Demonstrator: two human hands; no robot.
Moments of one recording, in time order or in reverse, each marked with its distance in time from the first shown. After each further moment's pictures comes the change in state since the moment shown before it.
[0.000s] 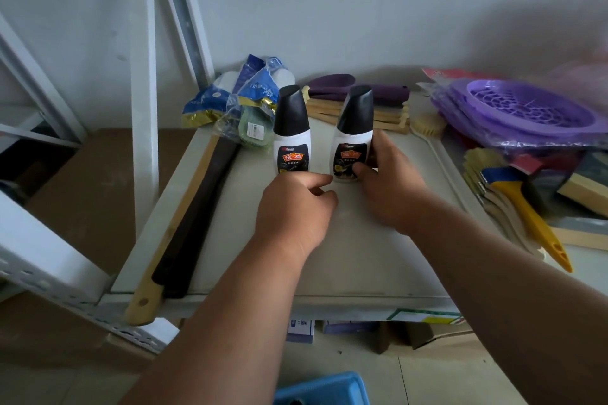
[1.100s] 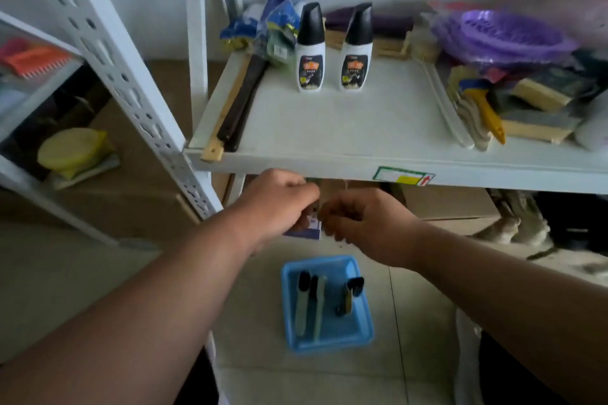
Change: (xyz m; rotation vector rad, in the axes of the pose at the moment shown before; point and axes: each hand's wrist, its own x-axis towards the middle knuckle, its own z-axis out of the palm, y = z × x) left_hand -0.189 -0.033 -0.079 -0.019 -0.318 -0.236; right_hand -0.247 -0.032 -0.011 0.027 -0.589 0.052
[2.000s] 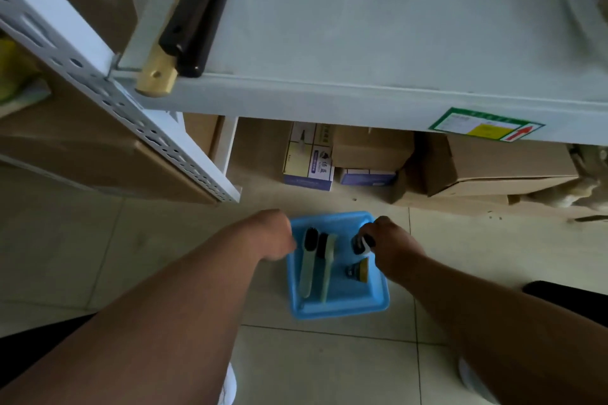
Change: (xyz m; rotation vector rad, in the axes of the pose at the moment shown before) left_hand 0.086 -0.179 0.054 0.735 -0.448 -0.378; right_hand 0.055 0.256 0.122 -0.602 -0.147 0.326
